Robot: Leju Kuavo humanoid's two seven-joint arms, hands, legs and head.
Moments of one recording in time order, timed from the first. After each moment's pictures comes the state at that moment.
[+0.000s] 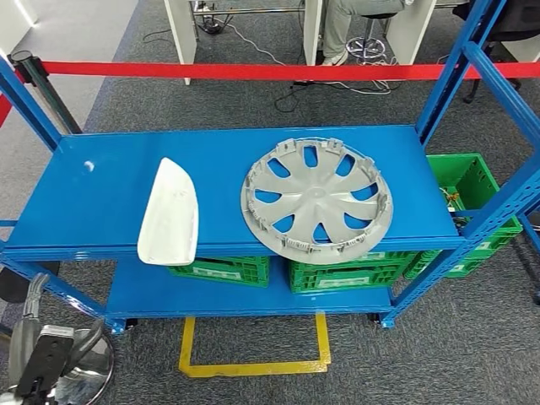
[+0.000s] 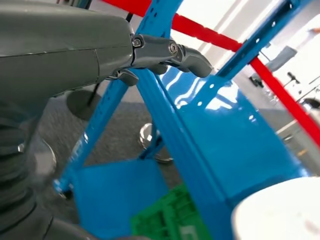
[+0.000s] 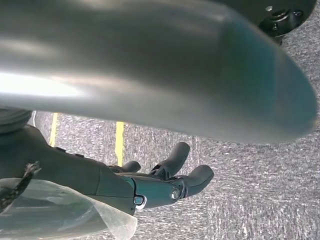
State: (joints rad) left arm 0.37 0.05 0.18 -1.75 -0.59 0.46 -0.35; right arm -0.05 0.01 1.40 -0.01 -1.47 -0.03 -0.24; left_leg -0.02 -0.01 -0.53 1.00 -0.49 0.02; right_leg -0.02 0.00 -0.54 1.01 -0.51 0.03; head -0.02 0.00
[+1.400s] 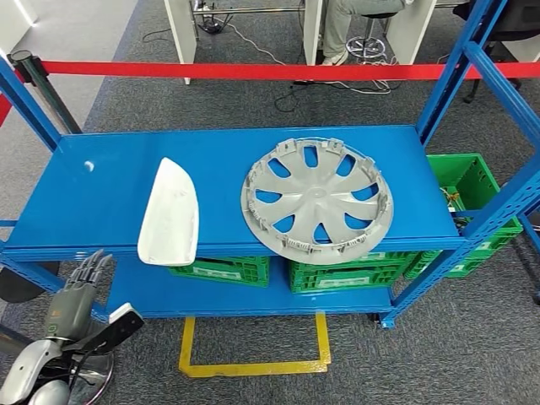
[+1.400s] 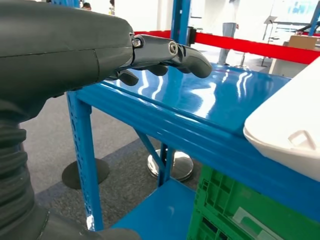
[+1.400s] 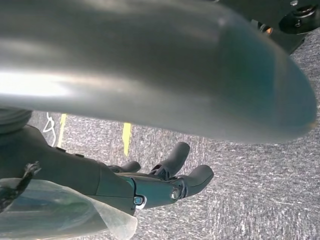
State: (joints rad) left arm 0.13 0.35 -0.16 -1.55 -0.94 0.42 -0.09; right arm -0.05 -0.02 1.46 0.00 -1.43 -0.01 -0.21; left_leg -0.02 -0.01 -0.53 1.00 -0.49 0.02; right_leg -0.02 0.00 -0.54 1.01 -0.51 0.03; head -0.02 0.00
